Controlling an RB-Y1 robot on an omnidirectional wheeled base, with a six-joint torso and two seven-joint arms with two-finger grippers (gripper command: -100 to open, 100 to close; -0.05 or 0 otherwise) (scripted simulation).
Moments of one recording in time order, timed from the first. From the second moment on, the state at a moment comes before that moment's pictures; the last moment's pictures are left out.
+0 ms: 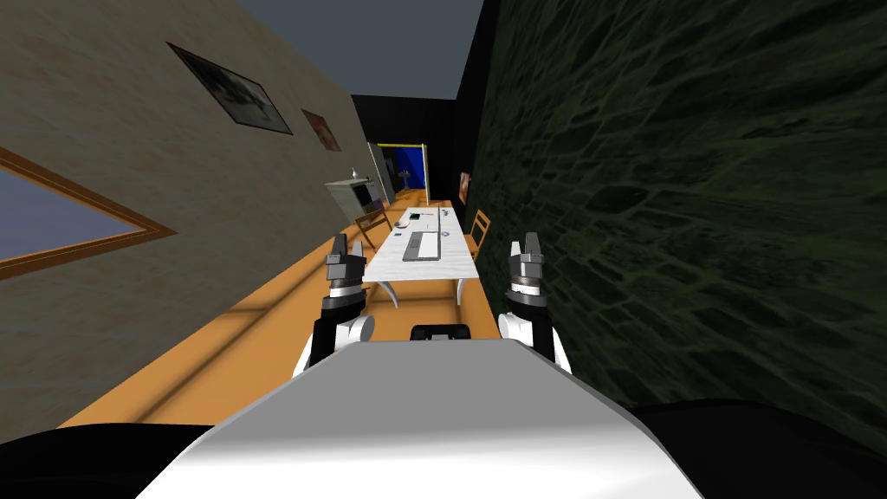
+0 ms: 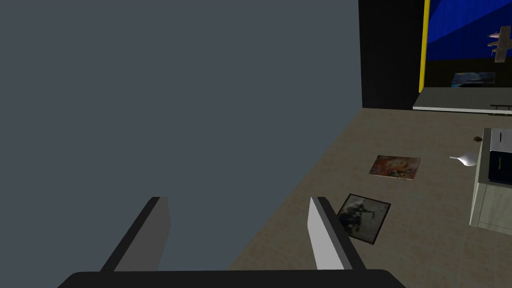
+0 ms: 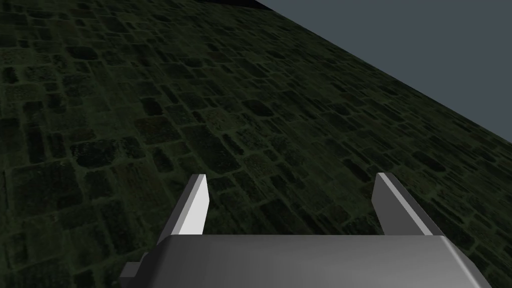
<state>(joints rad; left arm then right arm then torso) 0.51 0.05 0.00 -2.33 0.04 -0.41 -0.14 0.53 0.01 0.03 -2.36 0.03 -0.40 0.14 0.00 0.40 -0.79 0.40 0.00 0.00</state>
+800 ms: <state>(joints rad) 0.49 0.12 0.02 -2.33 0.04 -0.35 -0.14 0.53 0.01 0.03 -2.36 0.03 -0.40 0.14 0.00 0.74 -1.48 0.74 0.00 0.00</state>
